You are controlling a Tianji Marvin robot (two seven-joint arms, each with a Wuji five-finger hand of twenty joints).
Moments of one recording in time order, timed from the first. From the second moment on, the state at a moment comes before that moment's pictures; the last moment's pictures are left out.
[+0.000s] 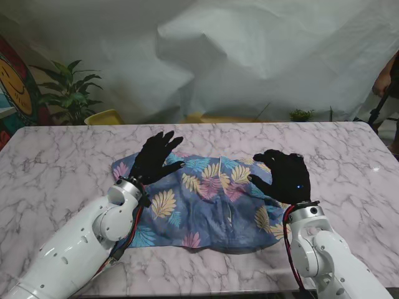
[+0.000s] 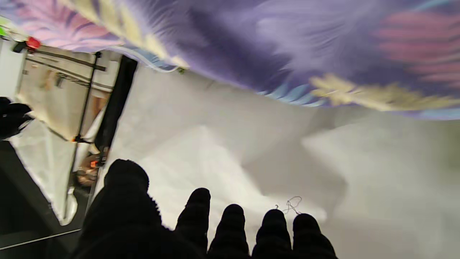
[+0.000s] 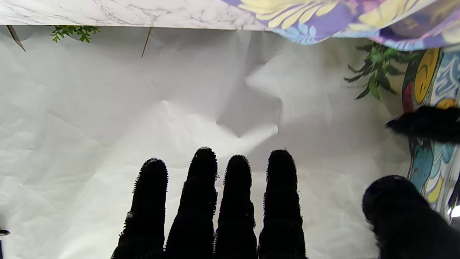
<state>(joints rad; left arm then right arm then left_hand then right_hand) 1.30 -1.14 -1.03 -1.36 0.78 -0.15 0.25 -1.67 -1.10 1.29 -1.68 -1.11 0.10 -0.40 0.80 0.05 -0.02 -0.05 0.21 0.11 0.11 0.31 0.15 0.07 0.01 0.18 0.06 0.12 0.03 0.22 -0.04 0.03 0.08 0.34 0.07 -0.13 0.67 -0.16 0.35 -0.17 0.63 0.24 0.41 -0.07 0.54 0.31 0.54 -0.06 0.27 0.22 0.16 0.10 0.87 0.22</state>
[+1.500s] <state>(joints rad) 1.53 -1.12 -1.21 -1.43 0.74 0.02 0.22 -1.56 -1.14 1.26 -1.43 -0.92 0.00 -0.56 0.83 0.05 -0.02 -0.05 0.22 0.11 0.09 0.31 0.15 0.08 0.01 0.19 0.06 0.12 0.02 0.21 -0.04 0.03 0.06 0.30 0.07 -0.12 0.66 -0.15 0.29 -0.15 0.62 0.21 0.34 -0.07 0.54 0.30 0.47 -0.06 0.25 0.20 0.13 0.07 0.82 0.18</state>
